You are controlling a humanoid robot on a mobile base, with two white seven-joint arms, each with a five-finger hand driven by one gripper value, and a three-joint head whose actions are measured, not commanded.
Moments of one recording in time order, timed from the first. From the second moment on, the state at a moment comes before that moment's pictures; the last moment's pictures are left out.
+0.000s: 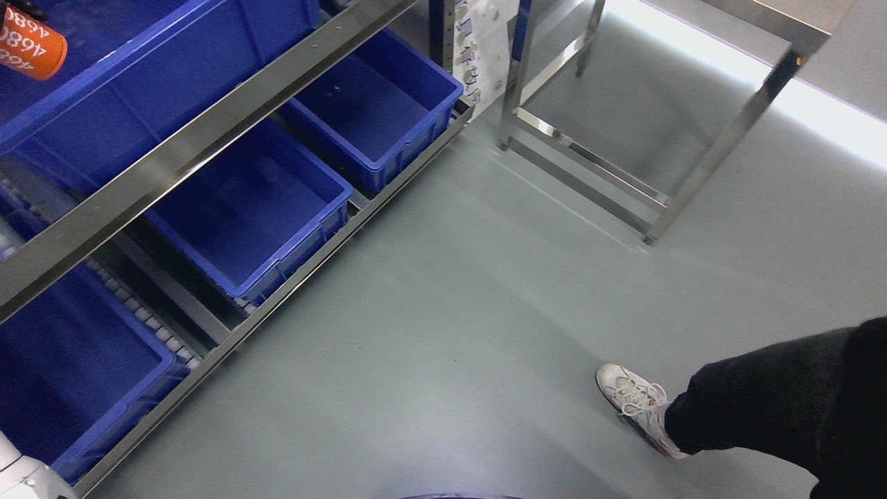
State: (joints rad) left arm -0.53 0.38 0.55 -1.56 0.42 0.22 -0.87; right arm 0.00 0.00 0.00 0.00 0.00 -0.03 -0.03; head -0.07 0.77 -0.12
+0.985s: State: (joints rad) left arm -0.57 0.39 0.49 -1.57 0.43 0.23 -0.87; right arm 0.00 0.00 0.00 0.00 0.00 -0.03 -0.03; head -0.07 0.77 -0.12
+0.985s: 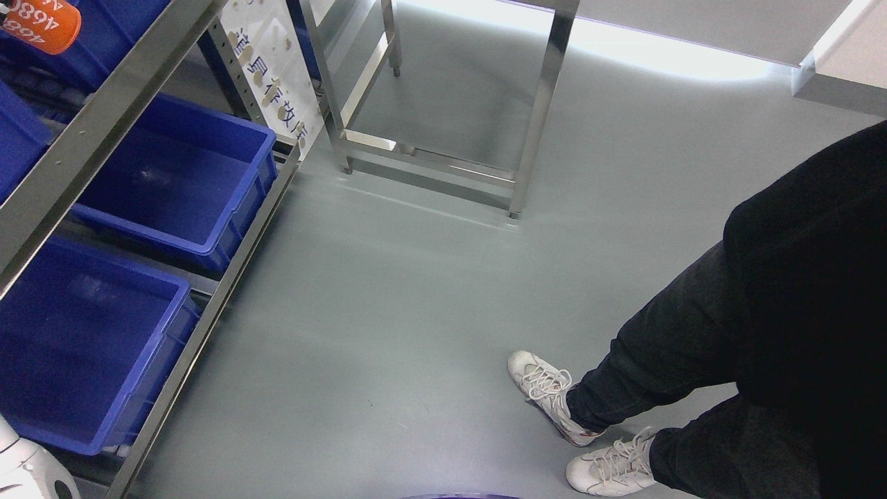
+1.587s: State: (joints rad) left arm -0.61 0.38 0.48 -1.57 0.43 0.25 -0.87; right arm 0.00 0.00 0.00 0.00 0.00 -0.02 -0.03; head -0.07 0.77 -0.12
